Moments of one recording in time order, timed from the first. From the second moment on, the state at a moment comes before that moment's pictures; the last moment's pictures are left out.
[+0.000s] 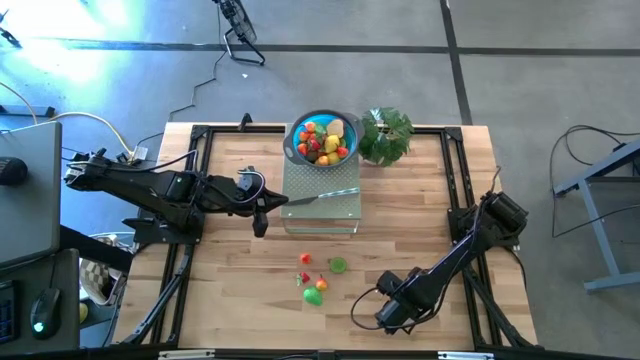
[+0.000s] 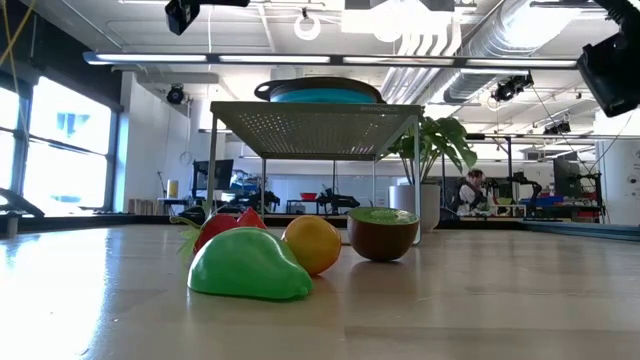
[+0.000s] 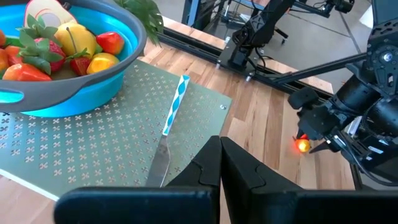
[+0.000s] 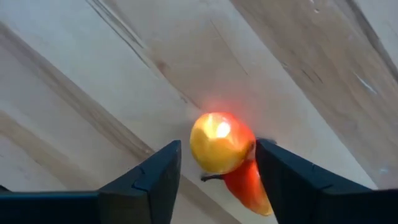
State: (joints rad) left arm -0.21 1.00 0.96 -0.33 -0.41 -0.45; right arm 0.74 1.88 1.22 -0.86 -0.03 1.51
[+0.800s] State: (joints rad) left arm -0.21 1.00 0.96 -0.33 -0.40 -0.45; right arm 0.74 1.87 1.23 -0.85 0.02 1.45
